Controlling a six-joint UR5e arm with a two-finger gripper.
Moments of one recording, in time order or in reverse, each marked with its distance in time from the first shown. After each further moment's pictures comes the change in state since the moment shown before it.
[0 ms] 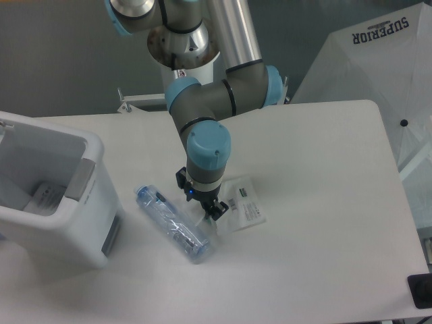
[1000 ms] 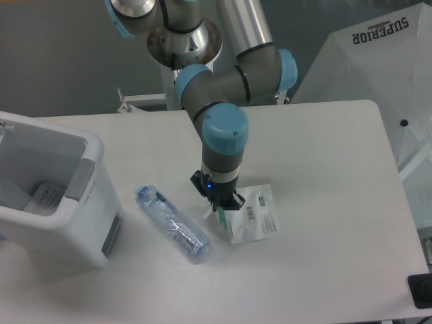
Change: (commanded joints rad) arm 0.080 0.087 0.112 -0.096 -0.008 -0.074
